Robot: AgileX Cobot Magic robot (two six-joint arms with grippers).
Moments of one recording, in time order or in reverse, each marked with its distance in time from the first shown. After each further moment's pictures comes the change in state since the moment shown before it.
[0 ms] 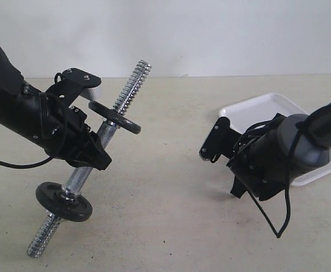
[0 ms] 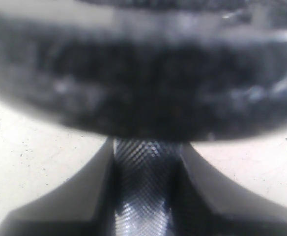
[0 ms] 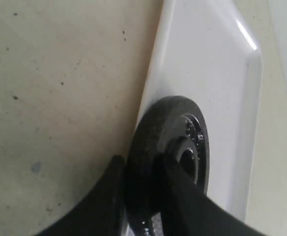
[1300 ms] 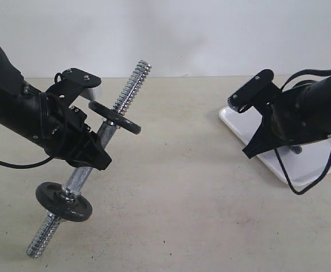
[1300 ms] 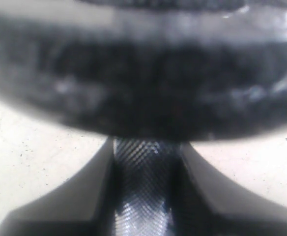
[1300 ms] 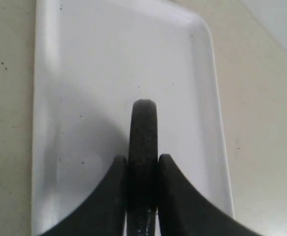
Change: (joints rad) left arm 0.000 0.000 0.000 0.000 0.000 0.000; right arm -0.168 -0.202 -0.043 0.252 -0.153 -0.095
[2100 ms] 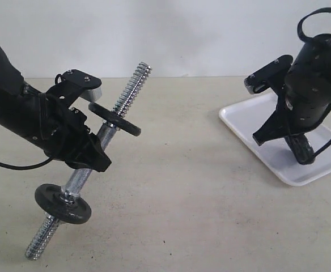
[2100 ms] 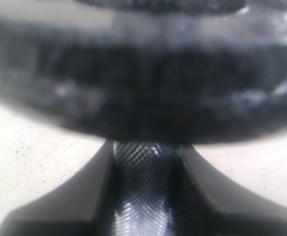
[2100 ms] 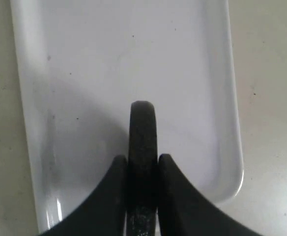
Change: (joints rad) left arm 0.000 0.000 0.000 0.004 0.014 0.000; right arm -0.099 -0.029 -0.171 0.734 0.081 -0.678
